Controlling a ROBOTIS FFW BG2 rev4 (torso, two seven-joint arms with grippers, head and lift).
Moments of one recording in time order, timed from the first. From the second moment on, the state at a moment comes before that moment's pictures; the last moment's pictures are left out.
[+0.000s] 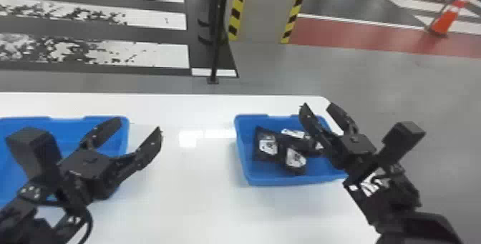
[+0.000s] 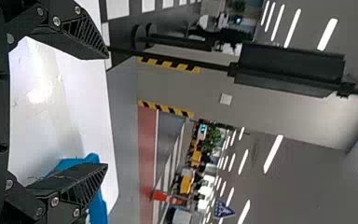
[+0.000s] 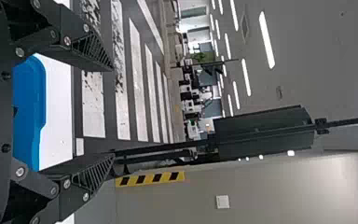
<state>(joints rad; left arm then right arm) 0.27 0.10 -0.10 -1.94 0.23 0.20 -0.33 0.29 -0.20 -0.24 -1.91 -0.39 0.10 0.31</state>
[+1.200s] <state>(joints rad) 0.54 0.03 0.02 -1.97 0.06 -0.24 -0.05 0.61 -0.18 -0.16 -2.19 -0.34 0.13 0.22</state>
